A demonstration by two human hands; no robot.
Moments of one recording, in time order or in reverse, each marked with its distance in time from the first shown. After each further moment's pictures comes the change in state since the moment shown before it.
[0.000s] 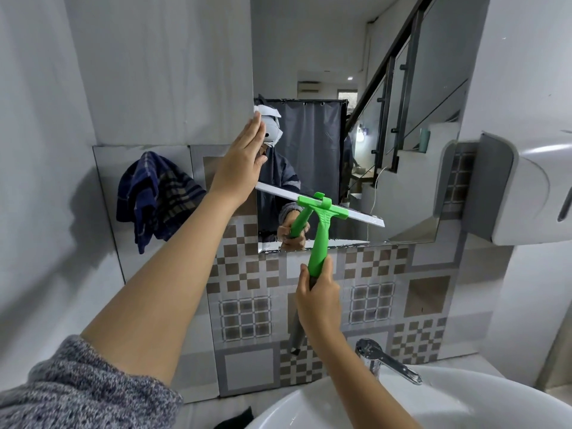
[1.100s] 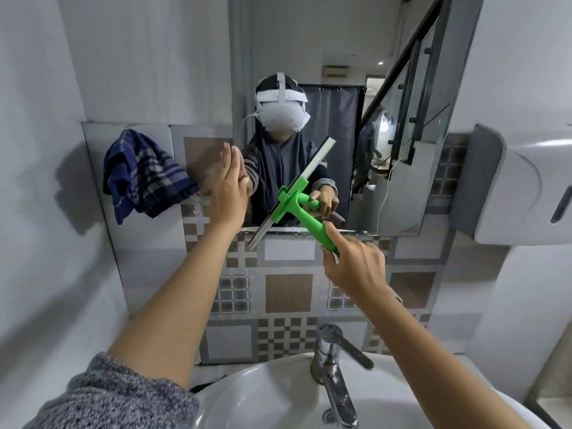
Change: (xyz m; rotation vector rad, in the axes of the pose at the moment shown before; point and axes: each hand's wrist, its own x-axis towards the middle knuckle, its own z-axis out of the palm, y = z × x) left_hand -0.060 0.048 0.050 0.020 0.152 -0.480; right_hand 0.070 0.043 -0.114 -0.569 0.037 -0.708
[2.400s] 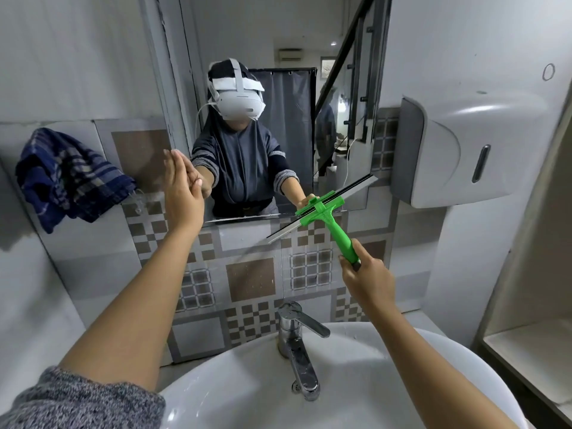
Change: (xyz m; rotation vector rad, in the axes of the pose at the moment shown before) left_hand -0.018 0.005 0.022 -0.049 -0.014 -0.094; right_hand -0.088 0.084 -0.004 0.183 -0.181 0.590
